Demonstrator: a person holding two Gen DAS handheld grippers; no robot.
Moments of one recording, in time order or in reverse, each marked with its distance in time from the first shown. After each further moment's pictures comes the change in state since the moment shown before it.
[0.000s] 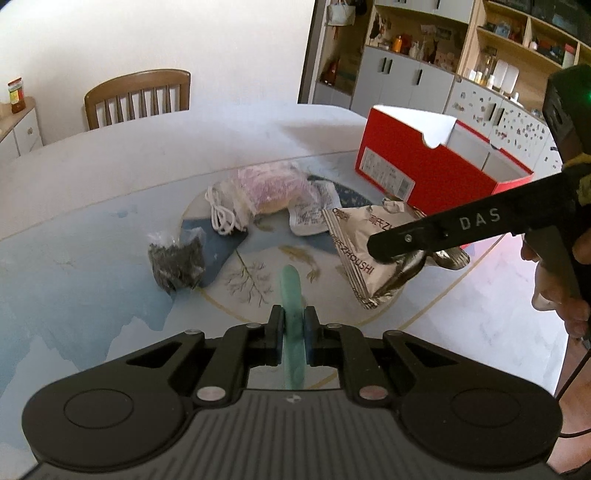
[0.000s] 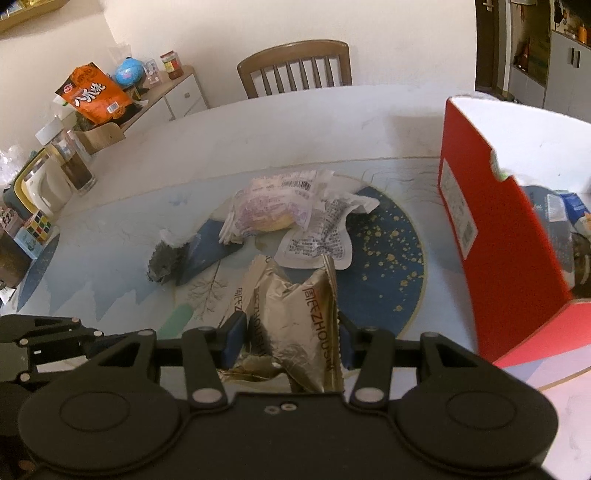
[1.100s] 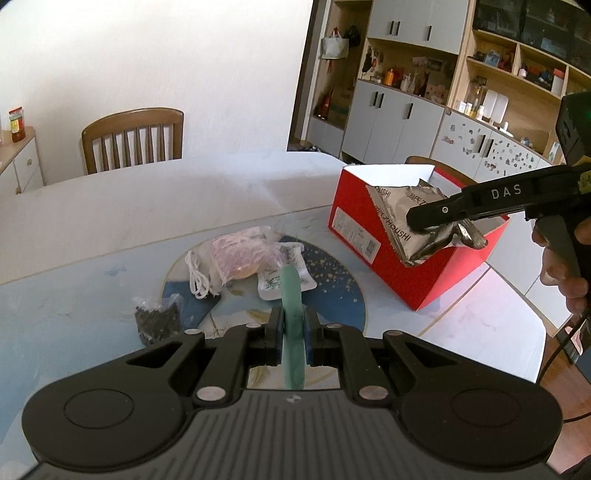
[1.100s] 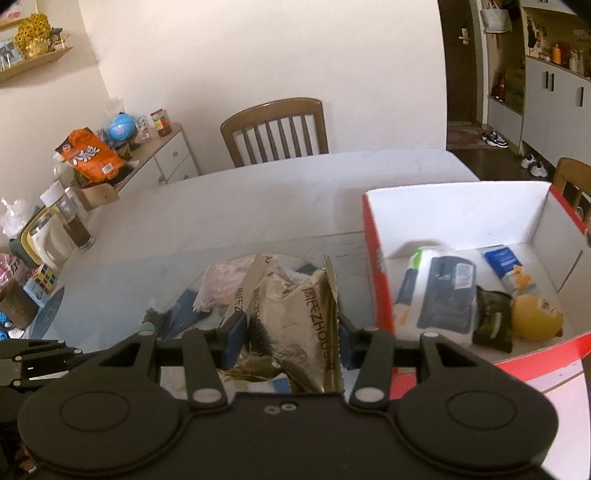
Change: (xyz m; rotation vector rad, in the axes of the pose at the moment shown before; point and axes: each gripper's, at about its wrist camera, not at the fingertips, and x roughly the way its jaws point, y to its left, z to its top) left arm -0.033 -0.033 0.037 -0.004 -0.108 -0.016; right arm -0.077 -0.054 0.031 0.028 -0.158 -0.027
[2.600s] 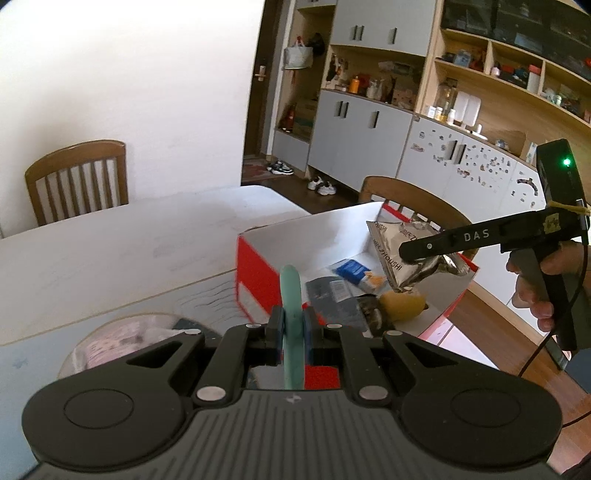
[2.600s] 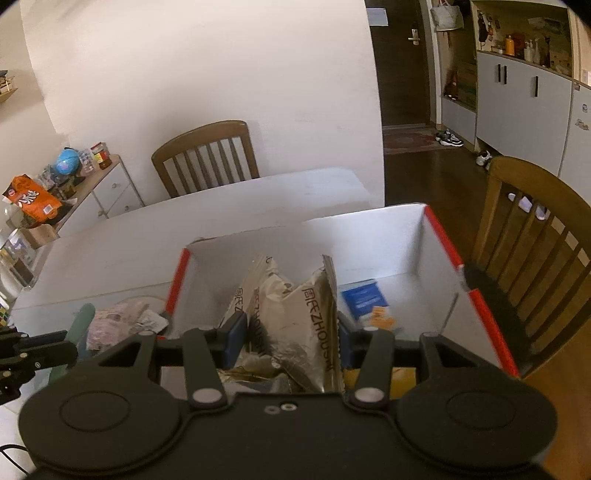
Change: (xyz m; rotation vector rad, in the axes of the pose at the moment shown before) left arm 0.084 -0.112 0.091 0.064 -0.034 -0.076; right arm -0.021 -0.171 0.035 0.066 -0.029 -0.096
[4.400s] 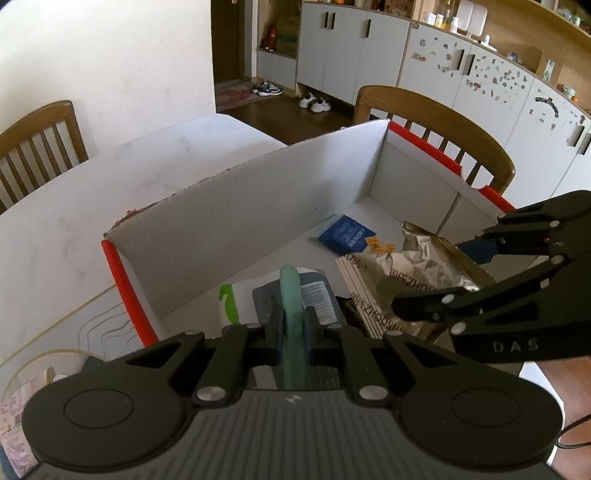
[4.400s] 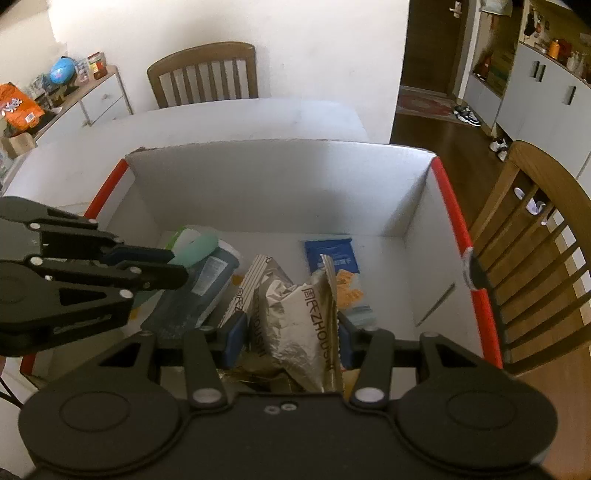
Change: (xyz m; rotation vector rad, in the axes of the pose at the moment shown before) left arm 0.181 -0.053 0.033 0.097 0.293 0.023; right arm 0.069 -0.025 -0.005 -0.198 0.234 -0.028
